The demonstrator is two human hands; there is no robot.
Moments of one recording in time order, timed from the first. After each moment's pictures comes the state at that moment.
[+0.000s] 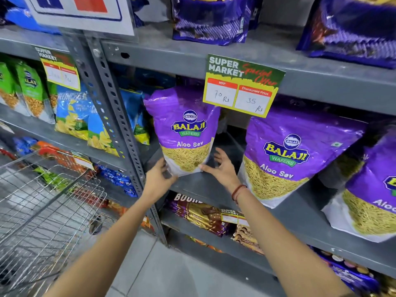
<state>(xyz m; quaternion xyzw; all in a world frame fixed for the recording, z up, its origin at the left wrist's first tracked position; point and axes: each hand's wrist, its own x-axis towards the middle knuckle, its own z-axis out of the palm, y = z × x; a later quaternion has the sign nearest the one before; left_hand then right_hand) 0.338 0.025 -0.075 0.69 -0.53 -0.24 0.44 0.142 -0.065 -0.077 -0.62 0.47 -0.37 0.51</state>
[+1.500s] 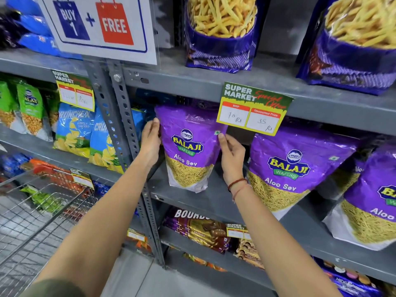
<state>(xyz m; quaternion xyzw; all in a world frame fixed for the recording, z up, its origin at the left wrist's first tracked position) 0.385 -0.071 0.030 0.49 -0.36 -0.40 0.69 0.177 -0.062 0.017 -0.51 0.35 -0.65 0.44</state>
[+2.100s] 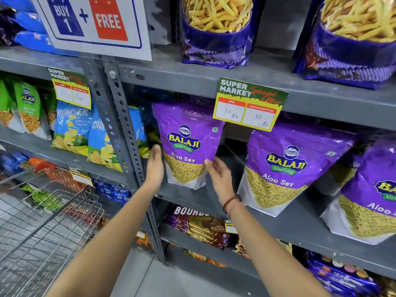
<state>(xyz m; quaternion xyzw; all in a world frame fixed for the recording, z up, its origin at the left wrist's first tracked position) 0.367 -0.034 -0.042 0.62 -0.34 -0.37 0.60 0.173 -0.037 -0.053 -0.51 0.42 -0.52 0.54</state>
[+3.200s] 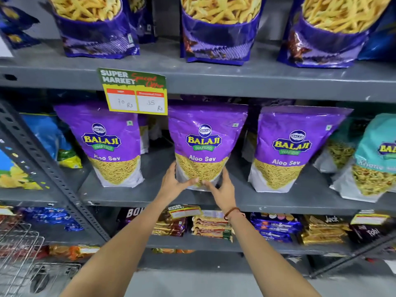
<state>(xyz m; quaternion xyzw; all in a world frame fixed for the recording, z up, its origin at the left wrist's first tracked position) 0.160 -0.013 -0.078 0.55 -0.60 -0.43 0.39 -0.015 0.021 -0.099 -0.54 0.56 -0.53 0.33</state>
